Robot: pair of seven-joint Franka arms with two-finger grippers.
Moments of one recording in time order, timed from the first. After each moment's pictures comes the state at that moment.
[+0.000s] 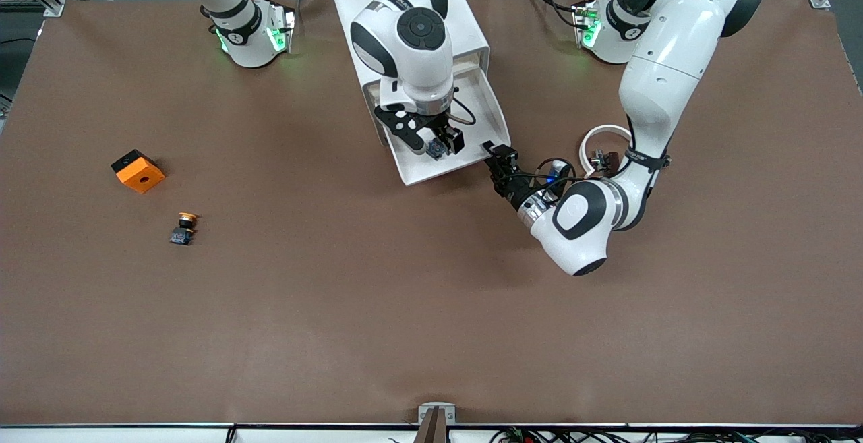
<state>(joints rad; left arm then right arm) -0.29 0.88 -0.13 -1.41 -0.81 1.36 -2.12 0.94 0.43 -0.05 -1.67 0.05 2.12 1.65</state>
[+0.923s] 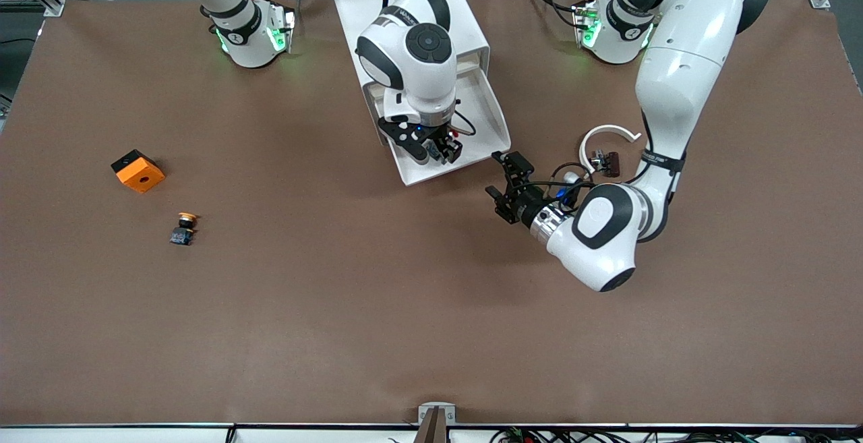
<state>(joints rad) -0.25 0.86 -0.12 -1.25 -0.79 1.37 -1.97 0.94 0.49 -0.06 -1.66 0.02 2.16 1.64</state>
